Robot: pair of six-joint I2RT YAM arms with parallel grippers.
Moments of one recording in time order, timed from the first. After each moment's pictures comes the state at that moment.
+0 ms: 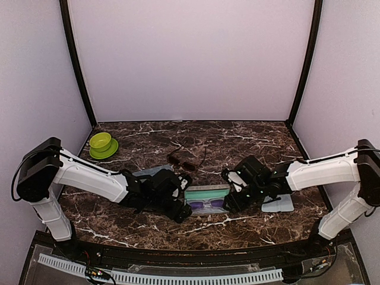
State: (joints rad) left arm -1.08 1.73 0.88 -0.10 -0.11 -0.35; right arm 0.91 1.47 0.74 -0.33 -0.02 0.29
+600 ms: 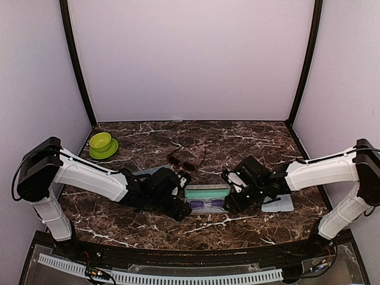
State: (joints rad) left arm -1.07 1.73 0.88 -0.09 -0.11 -0.37; right arm 0.91 1.49 0.74 -0.33 -0.01 0.29
